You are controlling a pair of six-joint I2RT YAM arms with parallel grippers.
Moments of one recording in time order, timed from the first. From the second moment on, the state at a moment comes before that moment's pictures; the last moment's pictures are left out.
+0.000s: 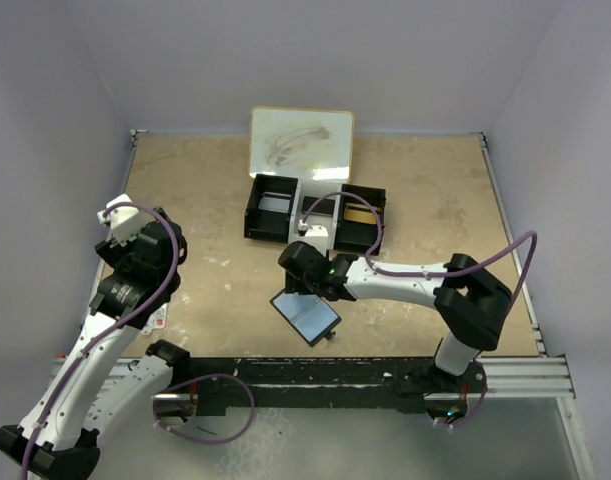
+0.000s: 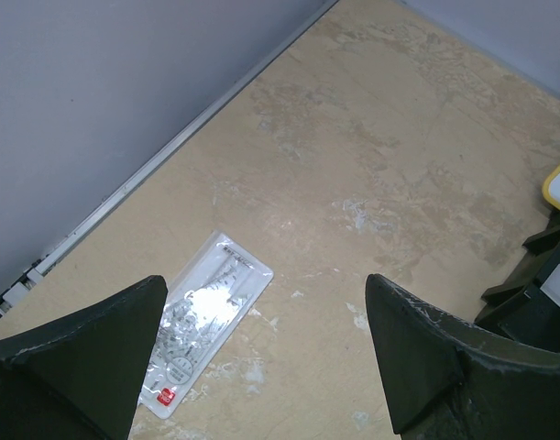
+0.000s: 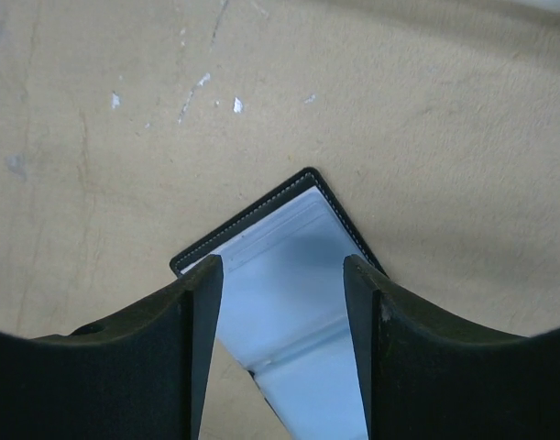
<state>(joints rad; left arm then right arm) -0.40 0.72 0.88 -0.76 -0.95 -0.62 1.06 1.66 1.05 -0.34 0.41 0.87</state>
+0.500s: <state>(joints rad) -0.40 0.72 0.88 -0.76 -0.95 -0.62 1.13 1.76 1.11 -0.46 0.43 1.06</state>
